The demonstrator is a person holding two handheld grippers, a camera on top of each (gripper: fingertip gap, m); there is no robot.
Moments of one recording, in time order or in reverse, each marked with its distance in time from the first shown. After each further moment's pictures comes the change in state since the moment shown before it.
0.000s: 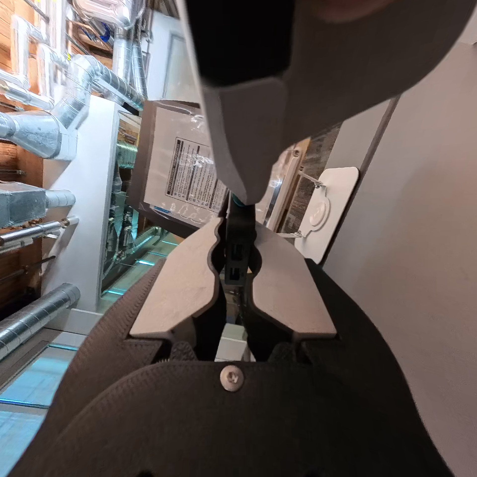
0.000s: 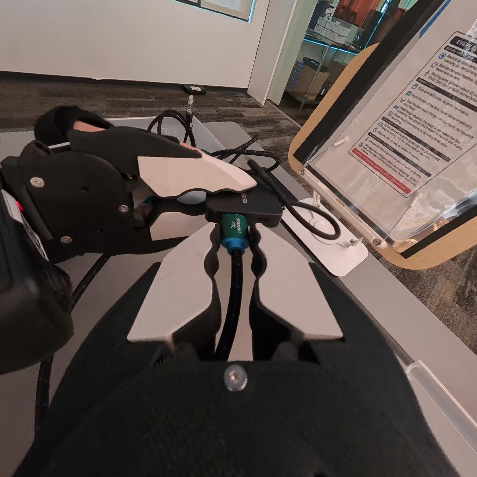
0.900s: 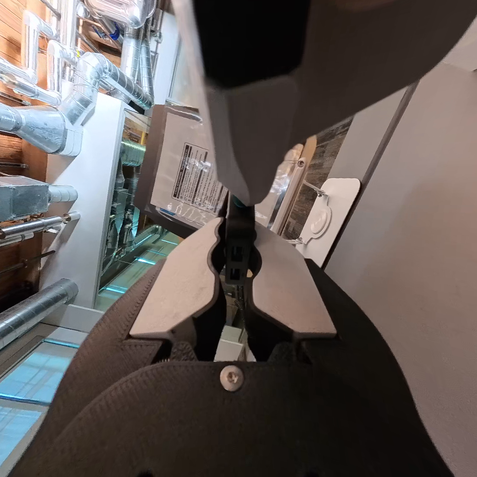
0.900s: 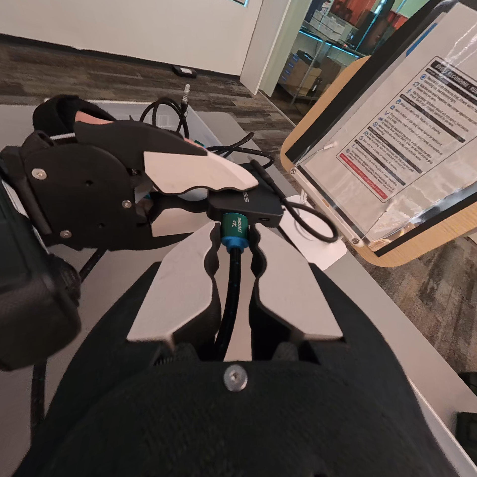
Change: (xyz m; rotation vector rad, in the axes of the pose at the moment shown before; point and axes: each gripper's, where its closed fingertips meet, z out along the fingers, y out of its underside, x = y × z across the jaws) left arm -0.008 -0.013 -0.006 0.008 -0.021 -0.036; right arm -0.002 -0.007 -0.017 -0.043 0.036 -0.083
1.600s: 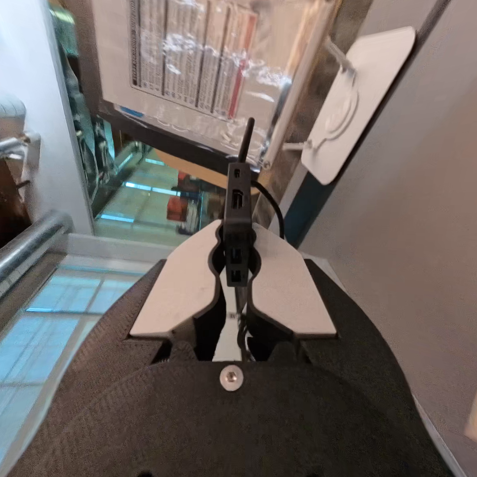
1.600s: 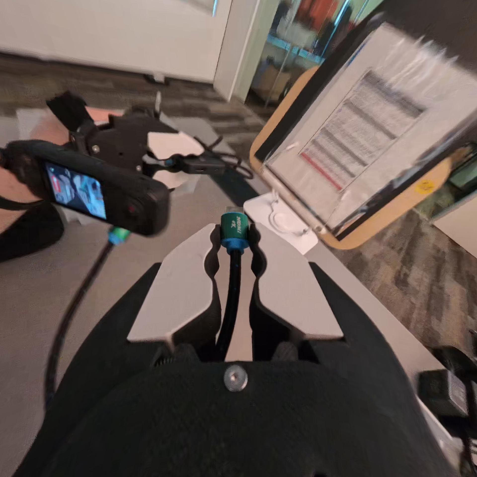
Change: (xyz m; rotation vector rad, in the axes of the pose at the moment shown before) left arm -0.004 0.094 0.014 -0.399 0.060 0.041; right arm 0.028 -0.007 -0.041 0.025 0.103 0.025
